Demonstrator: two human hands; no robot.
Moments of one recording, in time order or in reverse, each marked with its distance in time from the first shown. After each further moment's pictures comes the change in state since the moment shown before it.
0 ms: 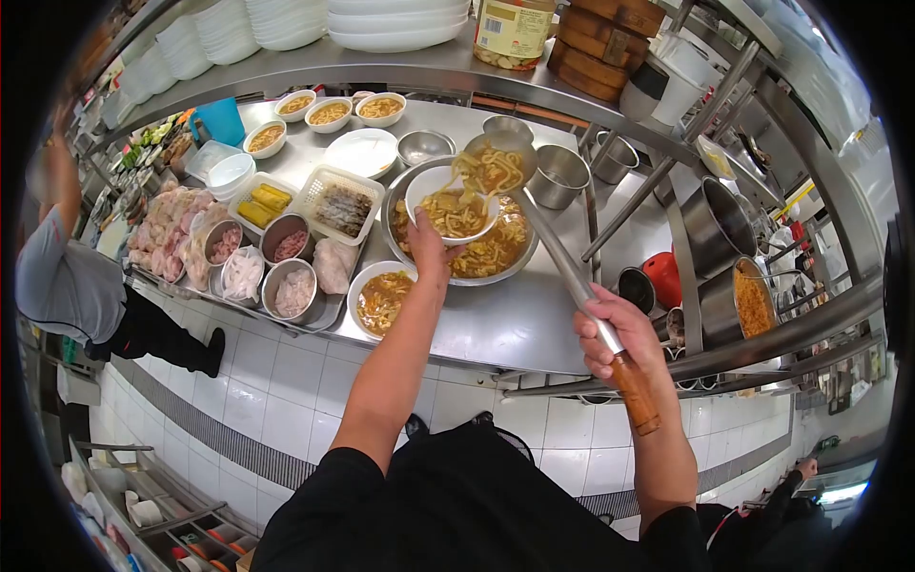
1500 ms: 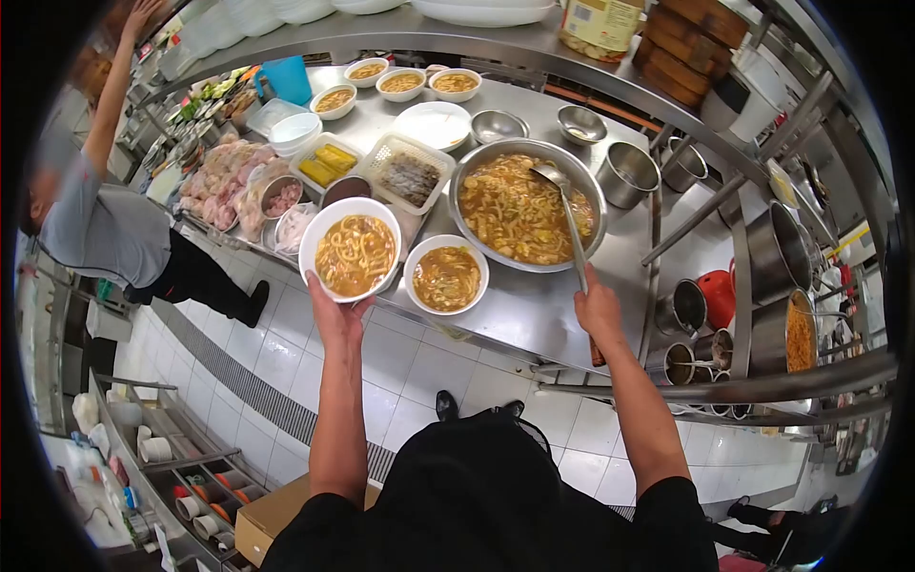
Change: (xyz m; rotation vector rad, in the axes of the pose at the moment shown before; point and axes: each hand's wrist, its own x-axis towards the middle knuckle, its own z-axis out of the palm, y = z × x) left_hand -0.123 0.107 -0.217 -0.069 0.306 0.234; right_hand 0.178 0.108 -0.096 -1.735 0.464 -0.310
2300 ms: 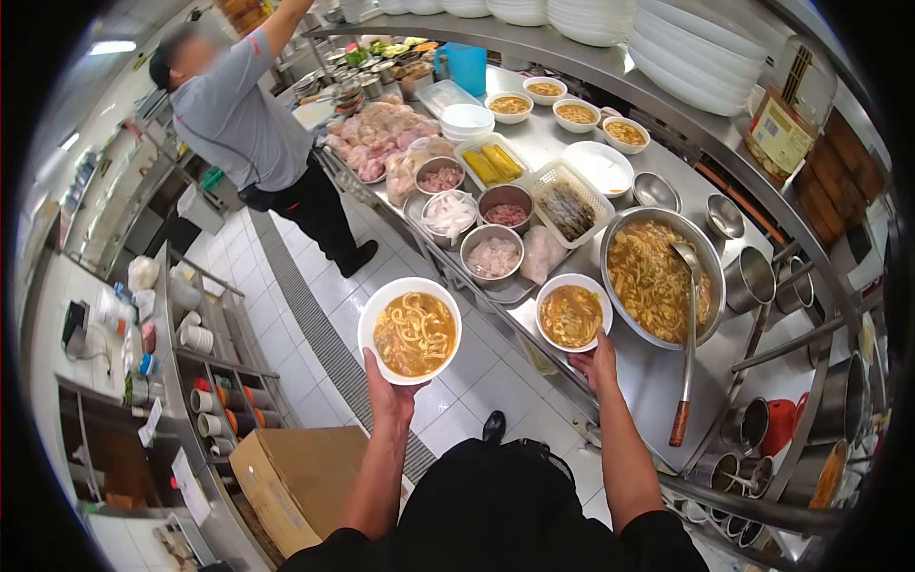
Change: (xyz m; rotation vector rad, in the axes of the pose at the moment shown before) left_hand -0.118 0.035 -0.122 -0.135 0.333 0.135; right_hand 0.013 -0.131 0.161 1.403 -0.604 0.405
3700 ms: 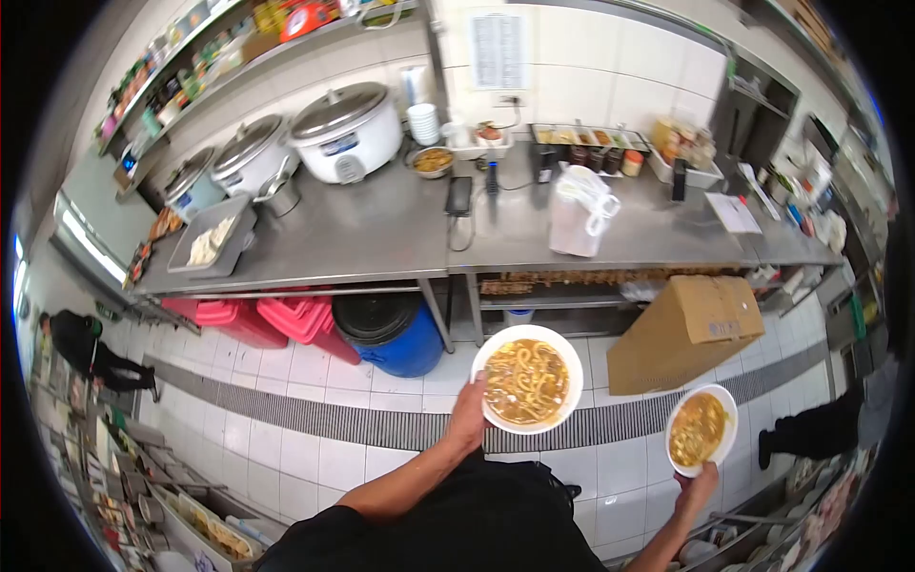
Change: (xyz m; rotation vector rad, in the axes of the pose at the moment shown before) left_hand -0.814 -0.234 -0.229 -0.661 1.376 0.849; right_hand -0.477 0.256 0.025 -0.988 -1.378 -0.083
